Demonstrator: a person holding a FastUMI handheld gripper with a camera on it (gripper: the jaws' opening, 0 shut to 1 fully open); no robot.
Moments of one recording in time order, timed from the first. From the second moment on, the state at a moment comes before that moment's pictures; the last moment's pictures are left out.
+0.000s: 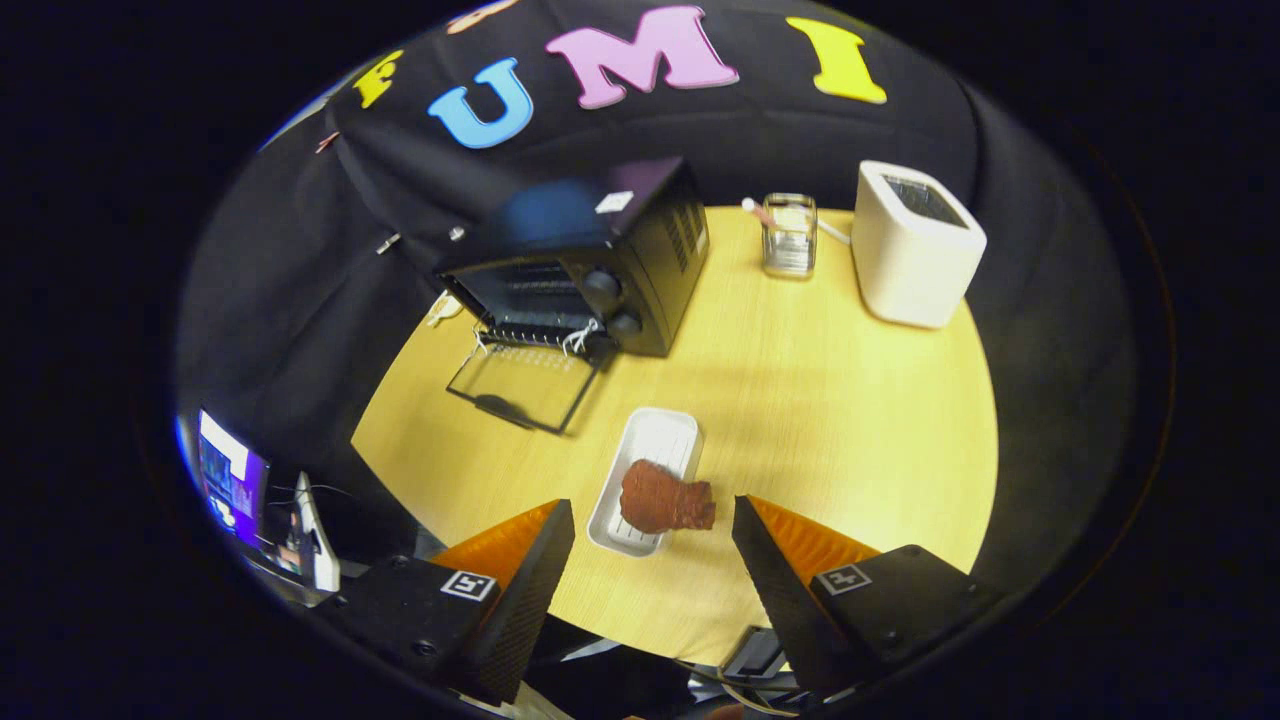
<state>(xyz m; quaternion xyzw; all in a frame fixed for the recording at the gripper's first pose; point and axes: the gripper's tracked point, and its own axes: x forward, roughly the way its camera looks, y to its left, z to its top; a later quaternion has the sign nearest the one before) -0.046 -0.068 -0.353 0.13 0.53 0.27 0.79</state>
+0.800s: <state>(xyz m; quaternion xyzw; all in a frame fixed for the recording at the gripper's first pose) -0.041 -0.057 -0.424 0.28 0.61 0.25 0.70</state>
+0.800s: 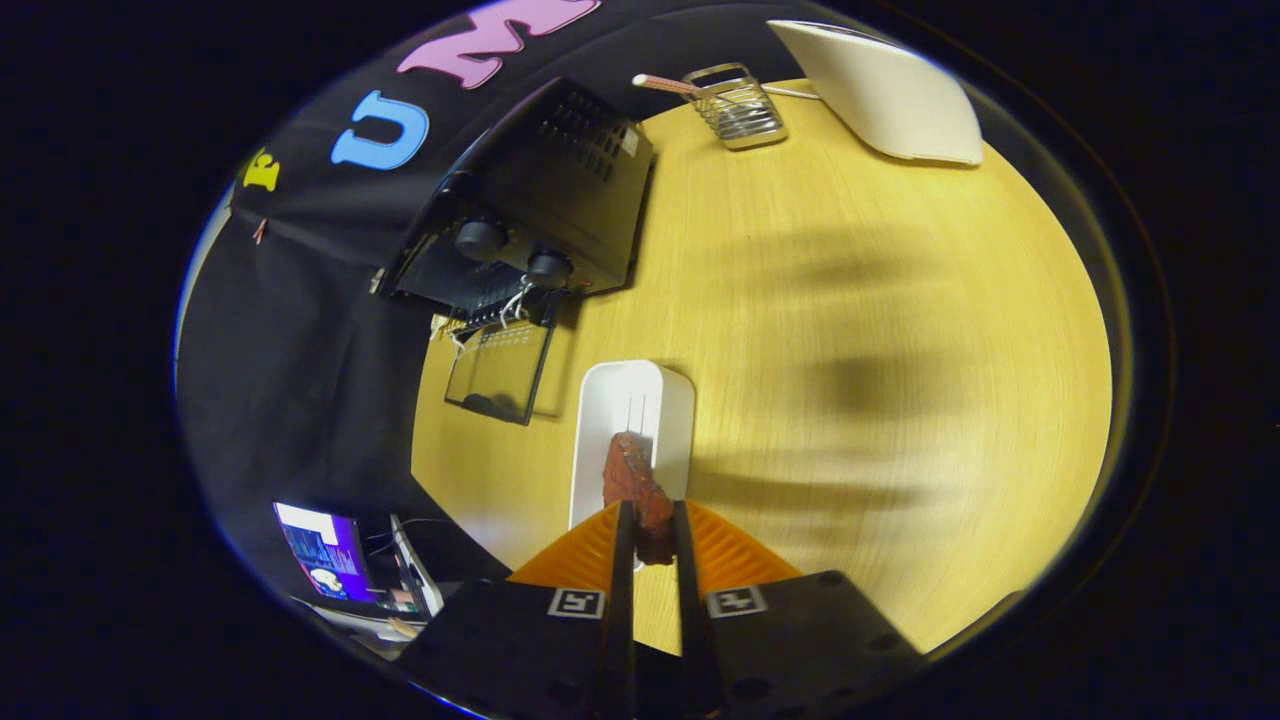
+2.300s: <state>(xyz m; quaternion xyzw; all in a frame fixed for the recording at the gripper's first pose) -0.033 0.005 -0.286 0.29 0.39 0.15 0.86</state>
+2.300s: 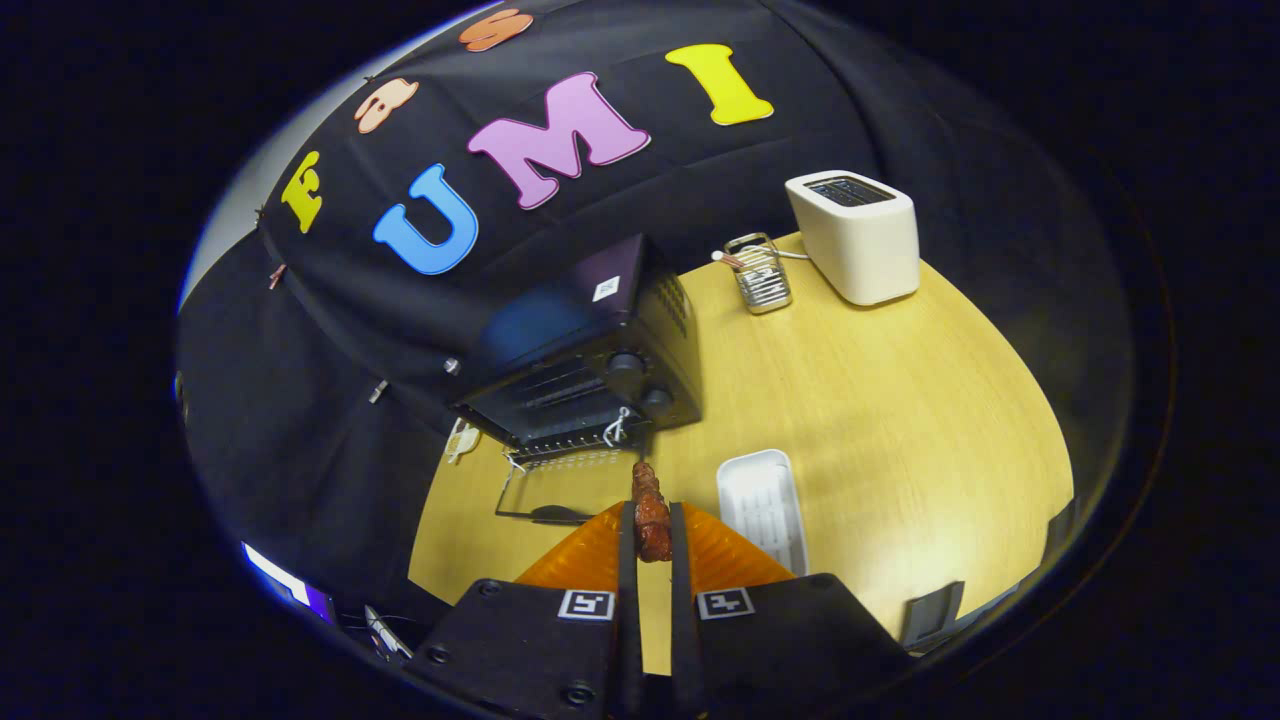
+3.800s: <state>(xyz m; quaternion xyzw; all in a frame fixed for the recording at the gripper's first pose) 0.129 0.209 -0.363 0.34 0.38 0.08 0.86</state>
